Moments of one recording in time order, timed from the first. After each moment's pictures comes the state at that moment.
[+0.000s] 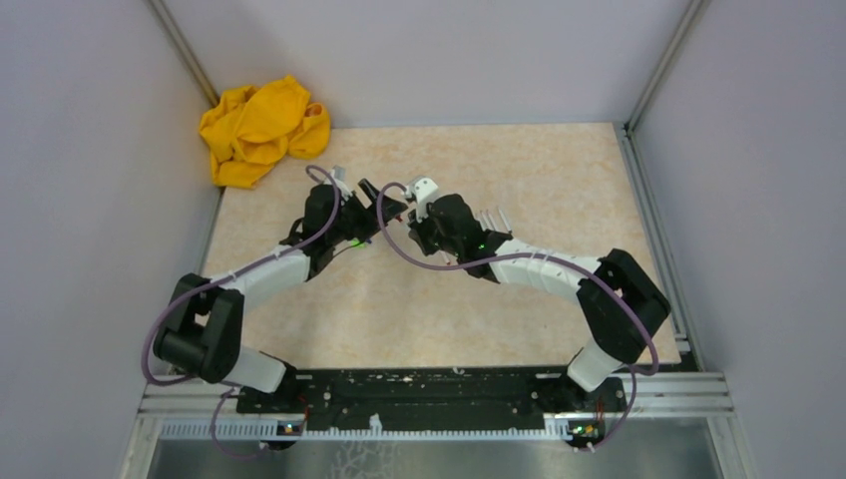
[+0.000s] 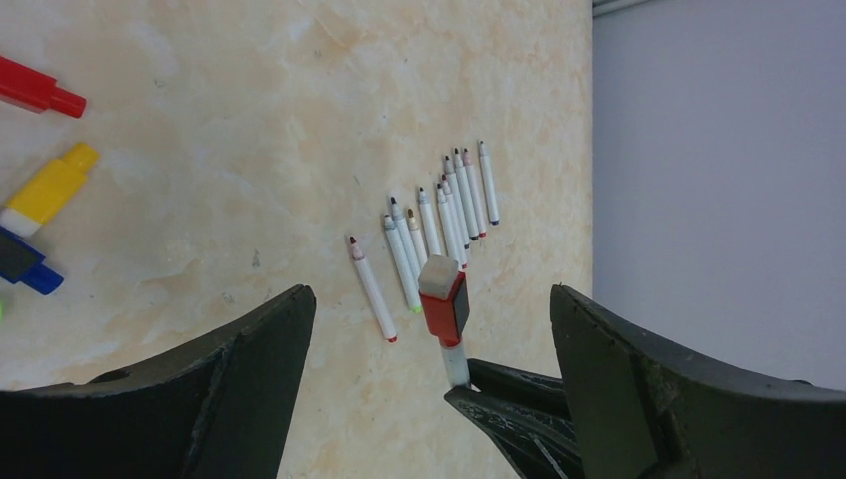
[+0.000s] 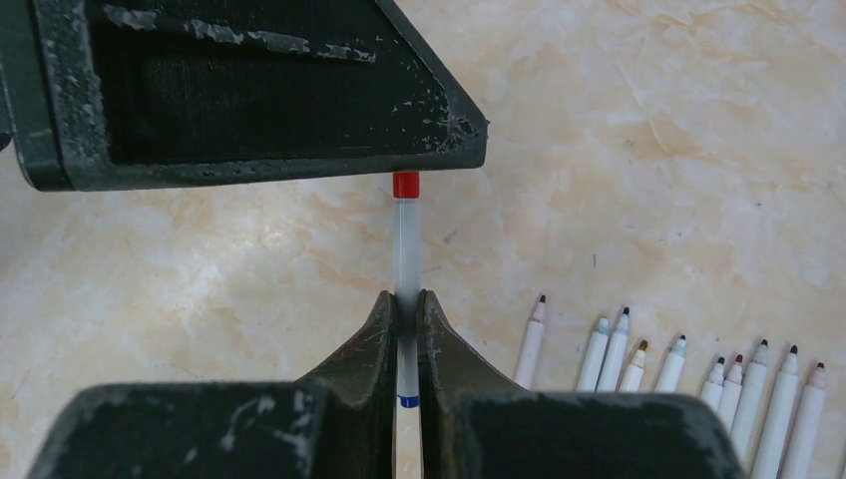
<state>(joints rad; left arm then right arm) -0.42 1.45 0.75 0.32 0.19 -0.96 0.82 1.59 0.99 0.15 0.04 0.05</state>
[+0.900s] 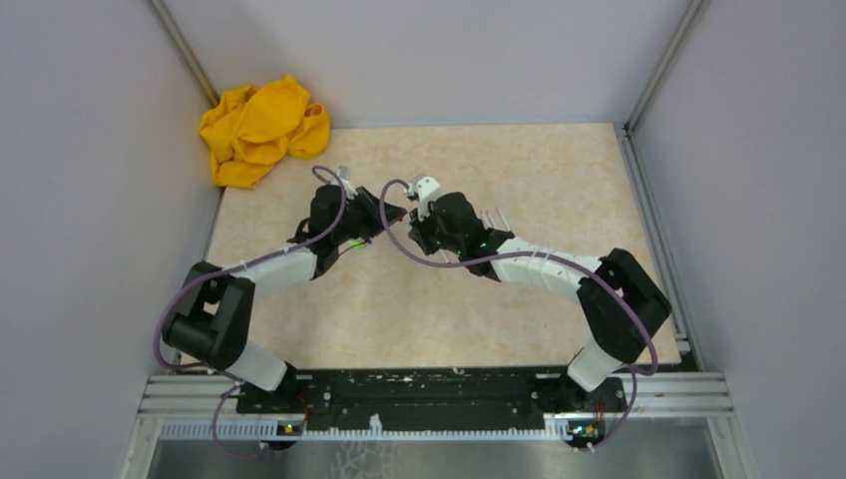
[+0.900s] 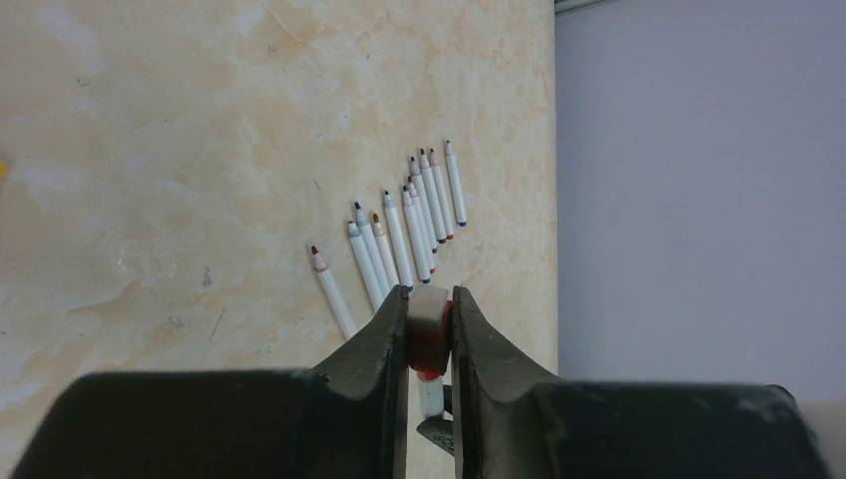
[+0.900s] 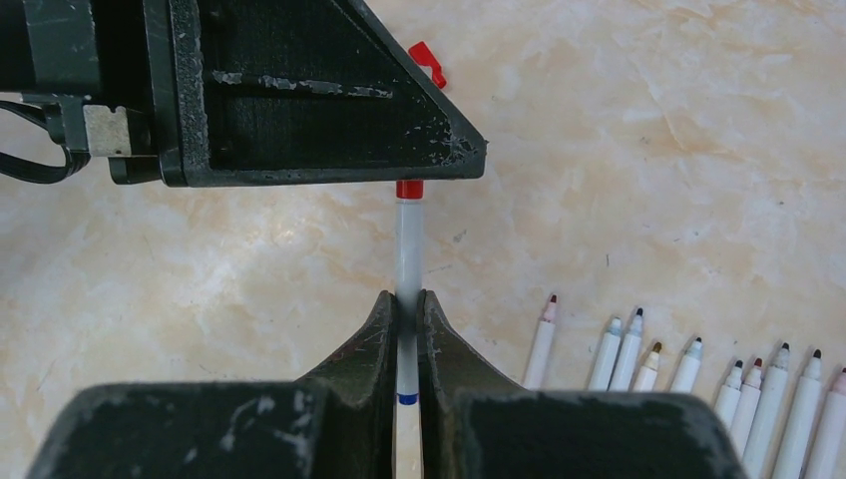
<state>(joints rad) -0.43 1.53 0.75 0.44 0.23 -1.02 0.80 1.59 0.99 0.15 -0.01 0.07</state>
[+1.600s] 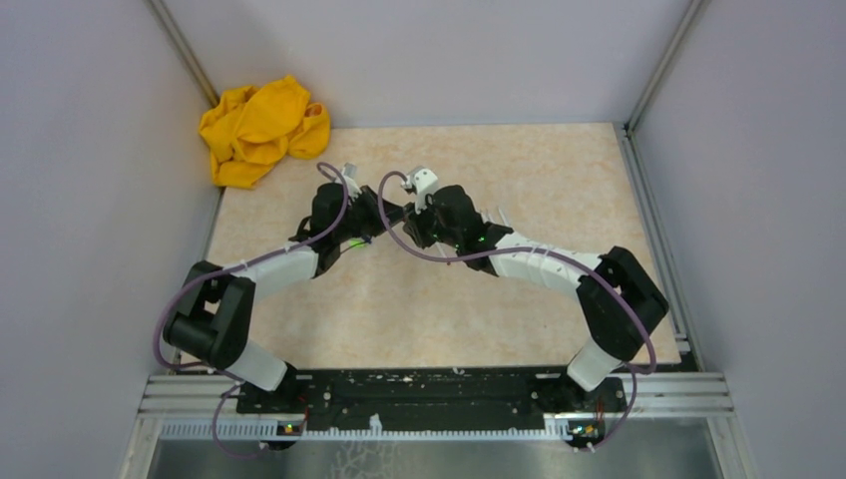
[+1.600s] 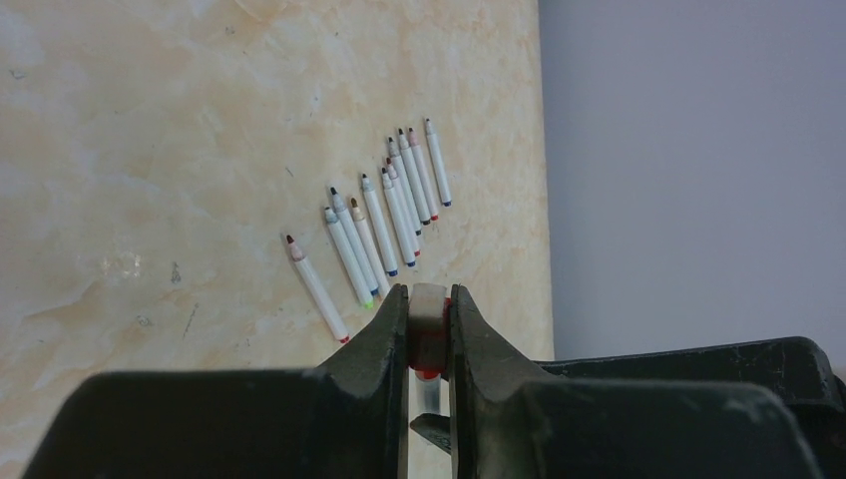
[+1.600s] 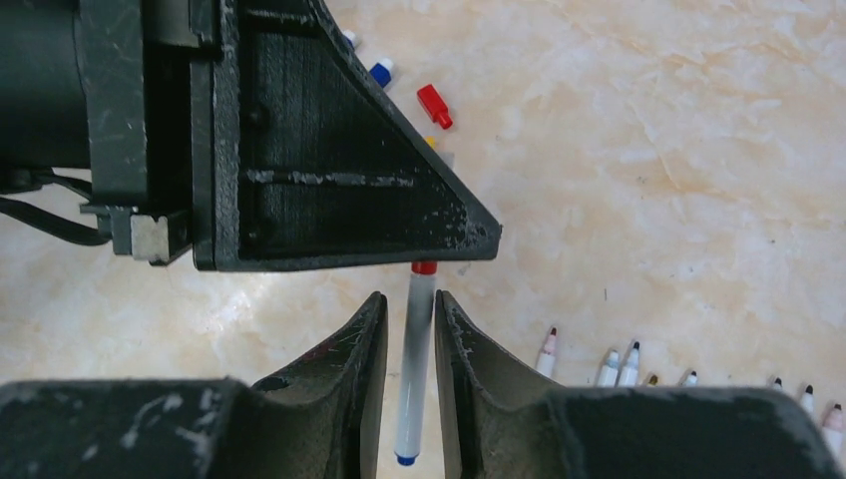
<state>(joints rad) -0.44 1.53 0.77 0.45 0.28 -1.00 0.79 1.60 1.03 0.15 -0.03 0.07</state>
